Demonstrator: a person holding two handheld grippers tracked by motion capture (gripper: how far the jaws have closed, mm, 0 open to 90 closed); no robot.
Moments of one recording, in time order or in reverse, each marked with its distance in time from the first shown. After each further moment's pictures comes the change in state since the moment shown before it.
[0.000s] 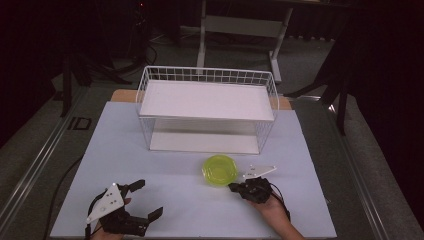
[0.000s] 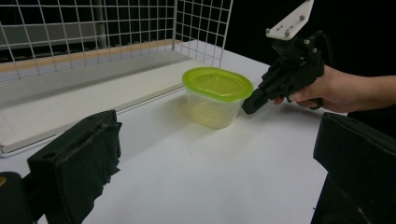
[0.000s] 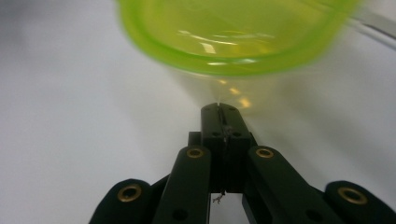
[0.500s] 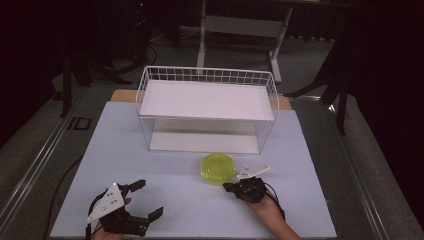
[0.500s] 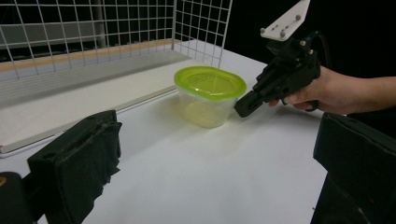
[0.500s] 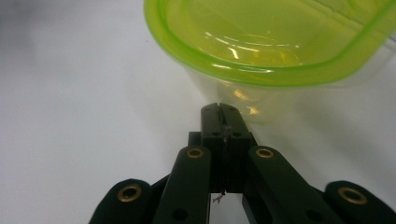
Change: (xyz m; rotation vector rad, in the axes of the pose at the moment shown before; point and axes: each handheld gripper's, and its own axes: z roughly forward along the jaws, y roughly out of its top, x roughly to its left) left arm 0.000 0.000 0.001 0.003 -0.002 0.003; right arm 0.007 0.008 0.011 0.001 -0.004 -0.028
